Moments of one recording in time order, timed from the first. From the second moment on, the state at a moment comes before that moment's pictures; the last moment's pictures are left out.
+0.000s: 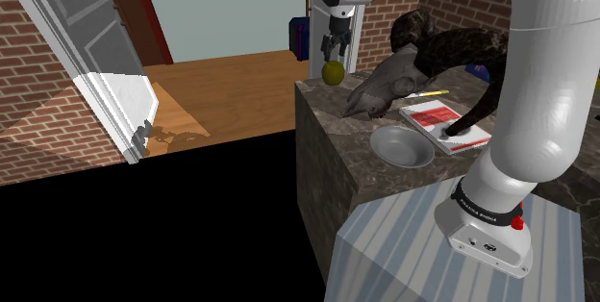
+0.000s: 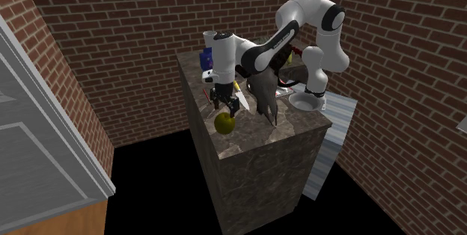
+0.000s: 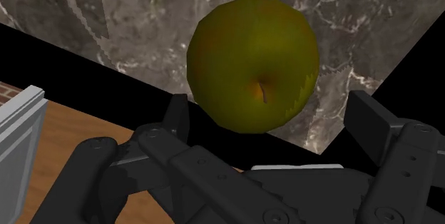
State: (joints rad) arm -0.10 0.36 -0.33 -1.71 0.19 2.09 -0.42
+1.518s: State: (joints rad) arm -0.10 0.33 -0.33 -1.65 0.17 2.00 -0.40
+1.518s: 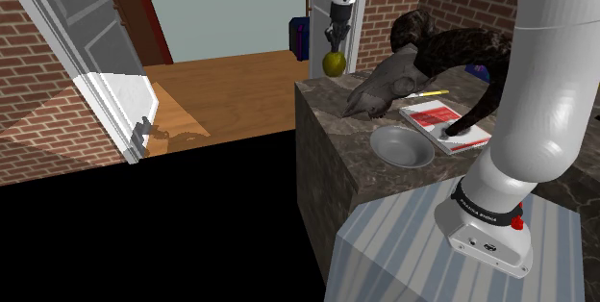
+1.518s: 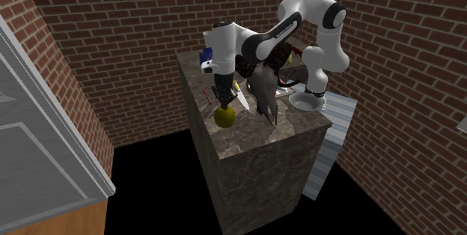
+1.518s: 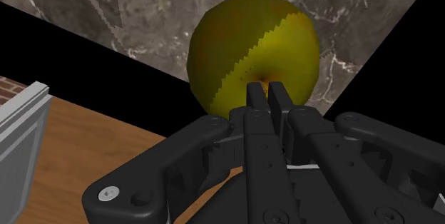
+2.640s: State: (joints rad) arm -0.09 0.25 -0.34 -1.56 0.14 1.83 -0.37
